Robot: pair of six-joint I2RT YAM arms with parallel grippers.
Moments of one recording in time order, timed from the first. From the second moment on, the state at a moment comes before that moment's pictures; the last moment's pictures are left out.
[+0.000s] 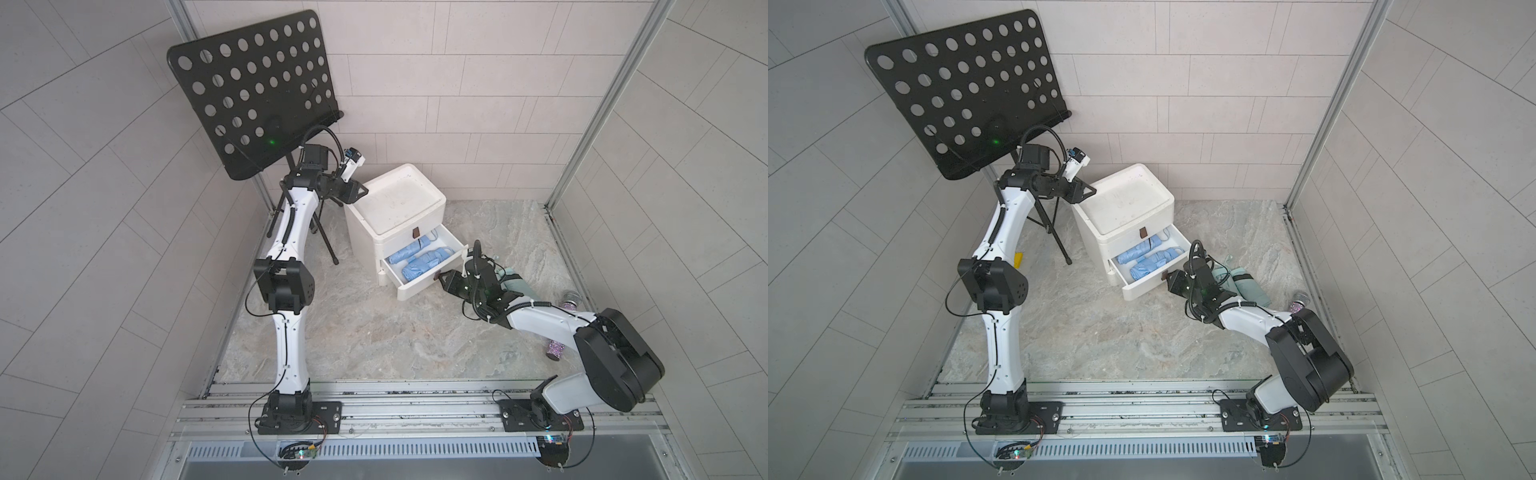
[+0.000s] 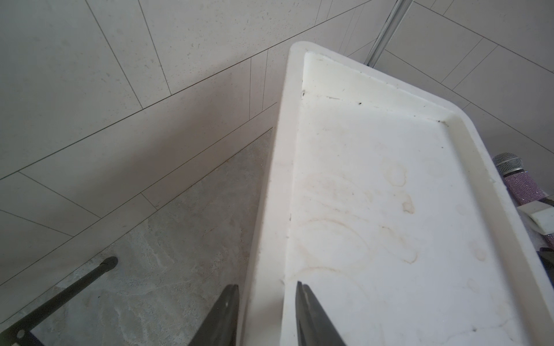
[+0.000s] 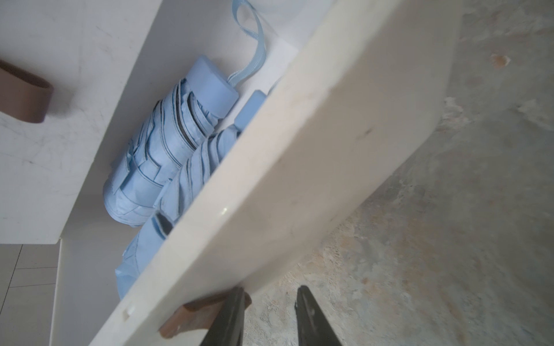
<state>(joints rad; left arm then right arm) -0.06 2.26 2.48 -0.97 0.64 0.38 0.50 1.48 0.70 0.21 -0.03 0.85</state>
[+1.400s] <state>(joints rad) -0.06 2.28 2.52 -0.98 0.63 0.38 0.27 1.66 0.98 0.15 -0.06 0.79</state>
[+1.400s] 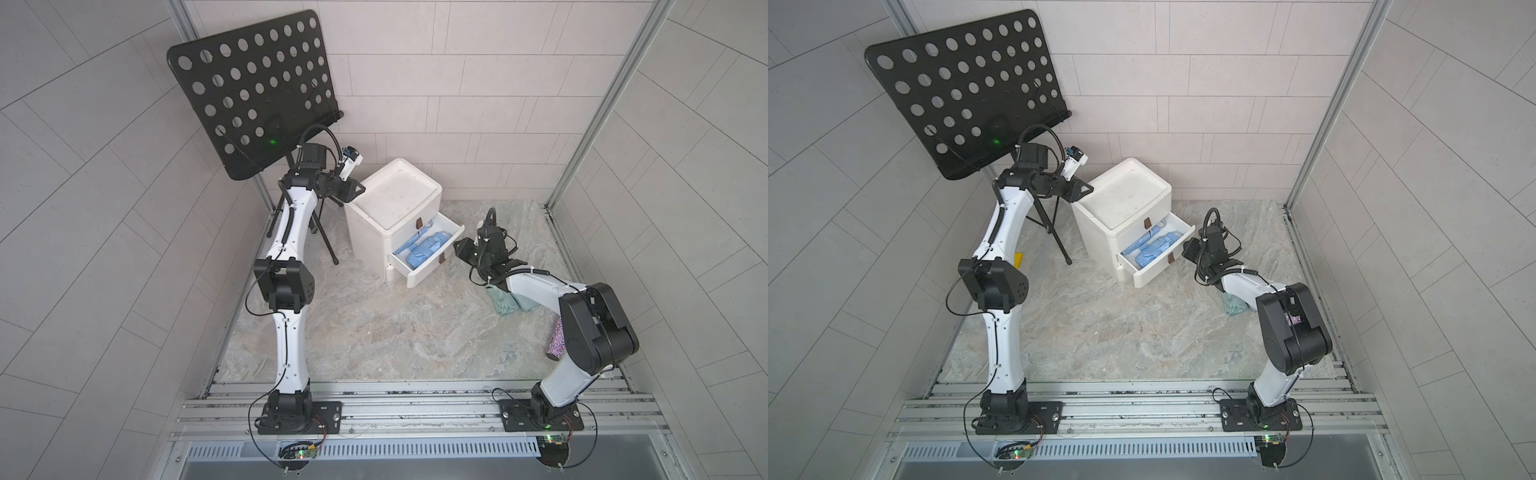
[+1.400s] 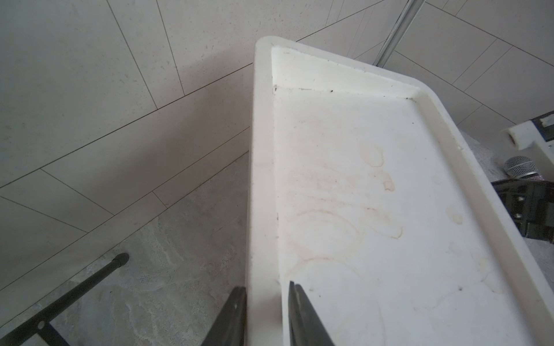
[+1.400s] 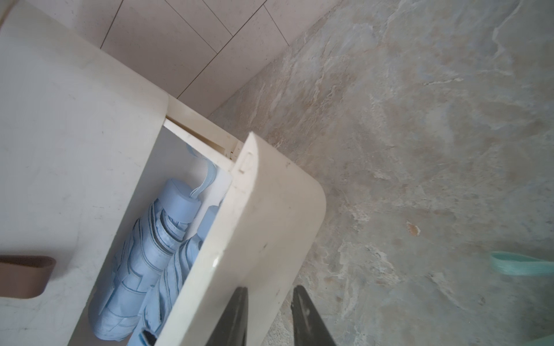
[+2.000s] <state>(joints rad) -0.06 2.29 2.53 -0.99 0.64 0.38 0.31 1.74 1.03 0.18 -0.08 0.82</state>
